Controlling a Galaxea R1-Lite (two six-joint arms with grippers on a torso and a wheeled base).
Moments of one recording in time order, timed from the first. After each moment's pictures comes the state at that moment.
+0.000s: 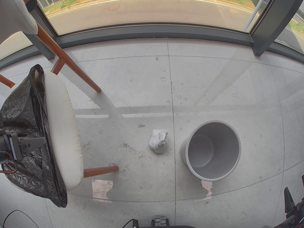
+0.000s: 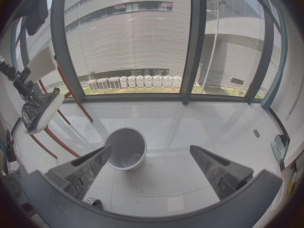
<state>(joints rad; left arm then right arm) -0.02 1.04 -0.80 0.28 -0.13 -0.13 0.01 0.02 -0.02 0.01 -0.01 0.00</state>
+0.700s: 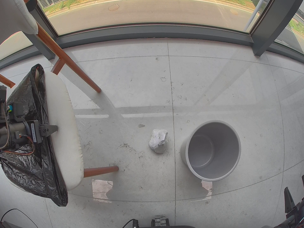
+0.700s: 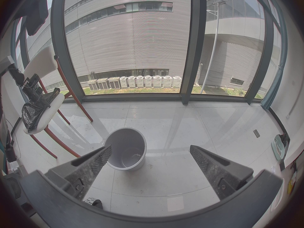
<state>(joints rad) -0.03 1.28 -0.81 0.06 -0.01 -0.13 0.01 0.02 -0.02 0.01 -0.01 0.00</state>
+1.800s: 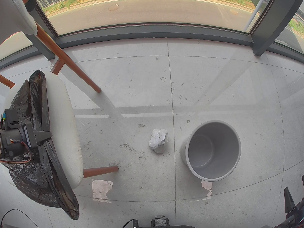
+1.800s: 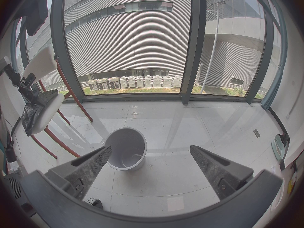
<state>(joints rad) 0.00 1.14 -0.74 0.07 -0.40 -0.45 0.01 0.02 -0.02 0.01 -0.01 0.00</state>
